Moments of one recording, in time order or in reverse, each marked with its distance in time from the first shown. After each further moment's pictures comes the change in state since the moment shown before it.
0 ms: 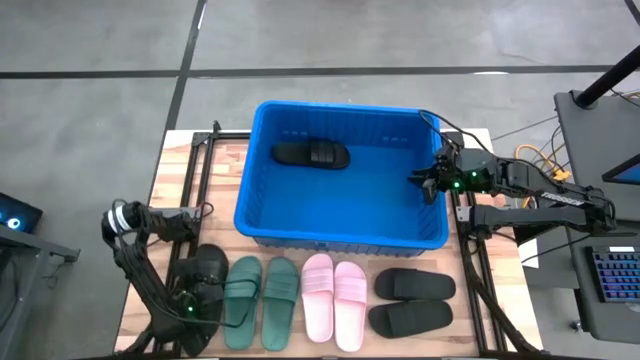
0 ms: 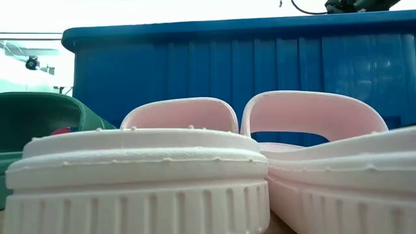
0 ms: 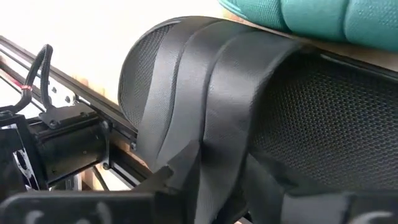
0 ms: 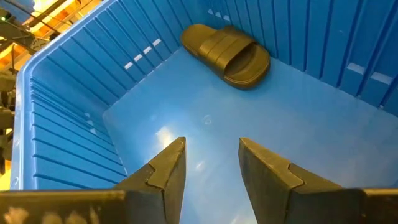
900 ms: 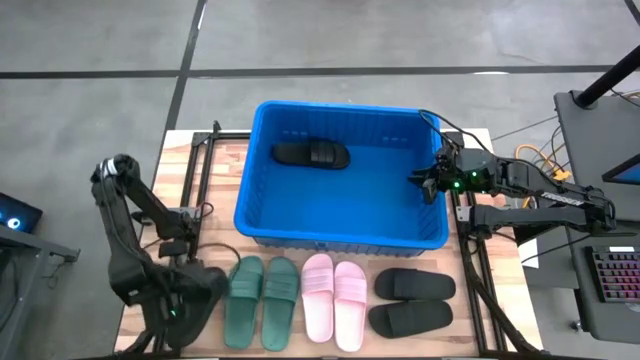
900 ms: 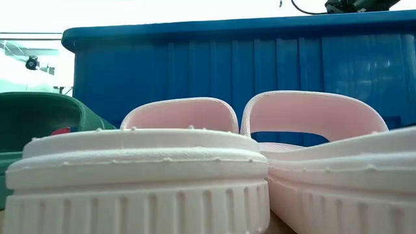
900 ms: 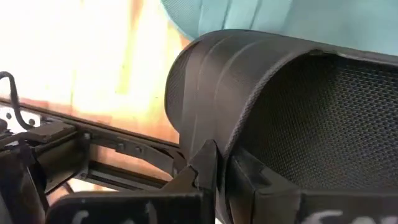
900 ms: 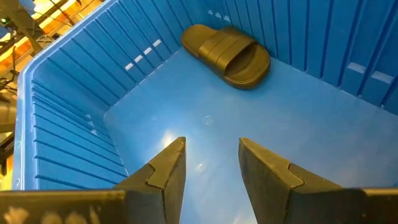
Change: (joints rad) left arm -0.002 -0.475 0.036 -0.011 -0.041 0.055; right arm 0.000 0.000 0.000 0.002 0.000 0.007
